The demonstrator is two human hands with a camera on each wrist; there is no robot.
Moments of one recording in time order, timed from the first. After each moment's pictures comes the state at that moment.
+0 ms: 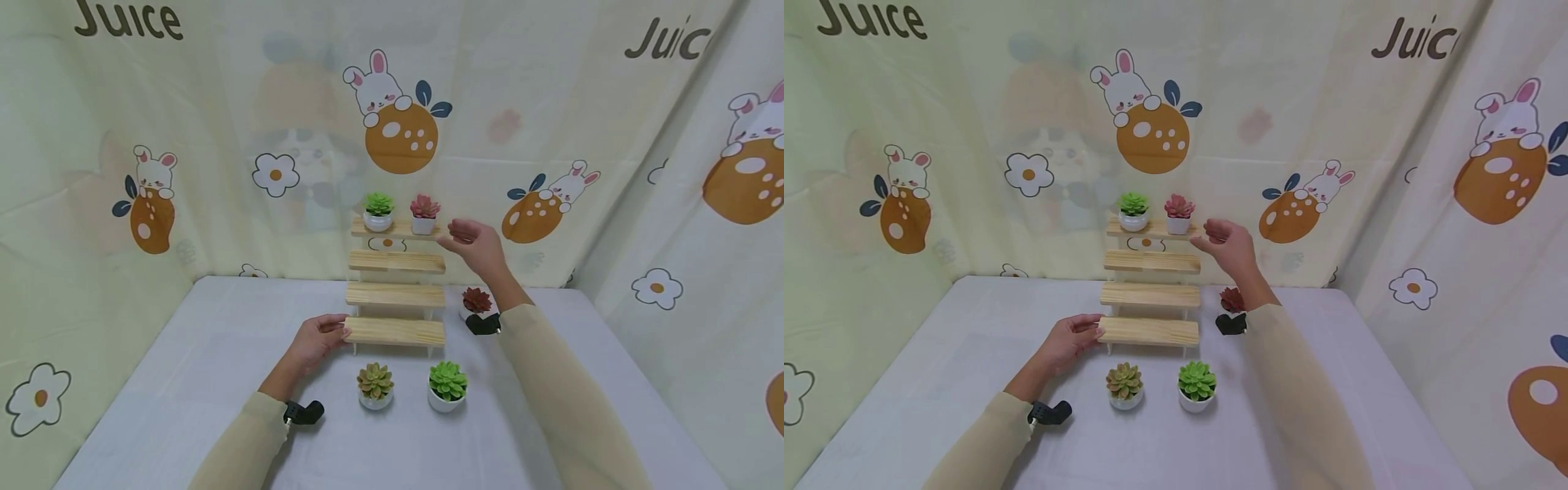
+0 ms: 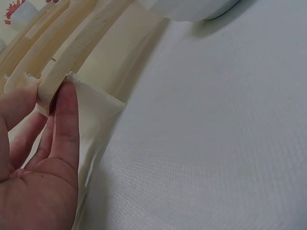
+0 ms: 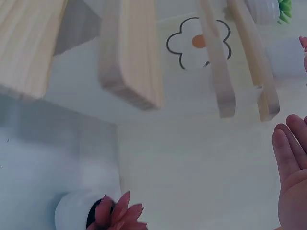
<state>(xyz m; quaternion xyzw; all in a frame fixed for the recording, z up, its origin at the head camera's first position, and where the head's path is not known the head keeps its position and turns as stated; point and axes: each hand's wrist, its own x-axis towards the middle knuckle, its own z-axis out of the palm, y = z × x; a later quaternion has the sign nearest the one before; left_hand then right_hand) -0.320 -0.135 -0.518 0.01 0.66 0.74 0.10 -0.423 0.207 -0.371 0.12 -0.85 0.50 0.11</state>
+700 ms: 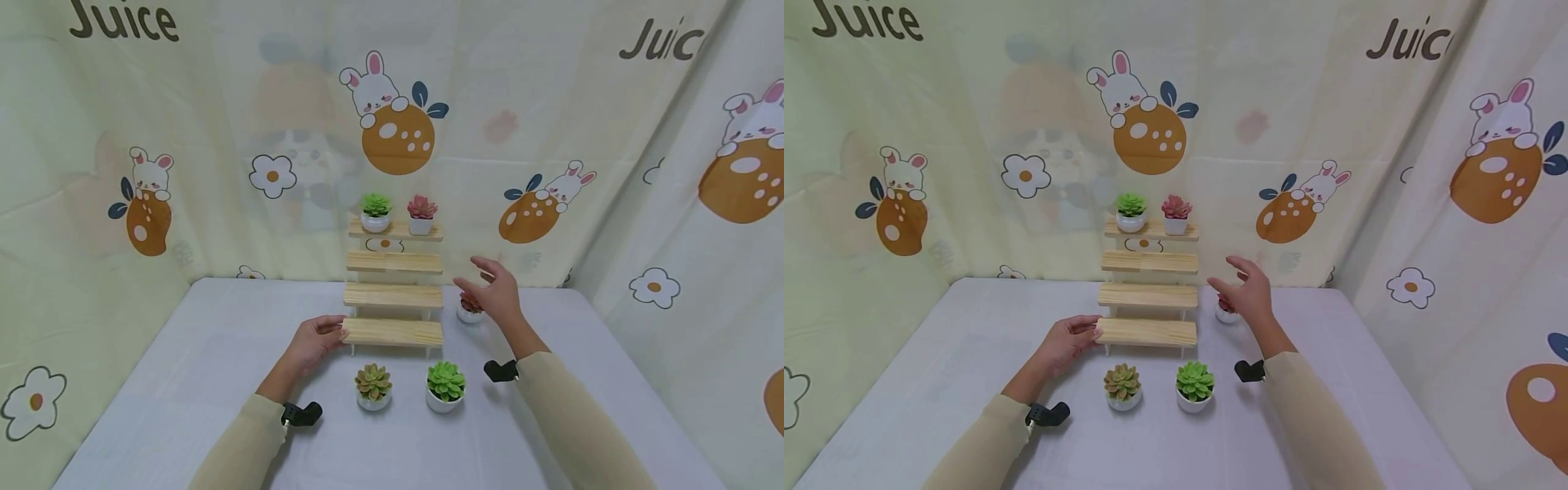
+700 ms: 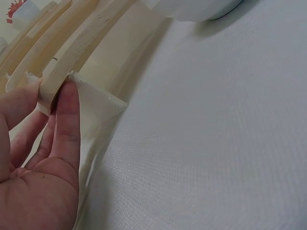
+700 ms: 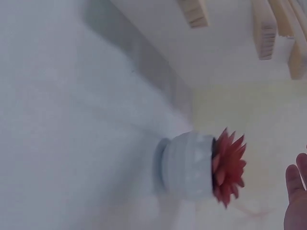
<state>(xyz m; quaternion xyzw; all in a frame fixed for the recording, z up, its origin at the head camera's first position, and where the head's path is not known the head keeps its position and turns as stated) -0.319 -0.132 -0.515 0.00 0.66 0.74 0.09 -0.387 0.248 -0.444 0.08 -0.86 0.49 0.14</state>
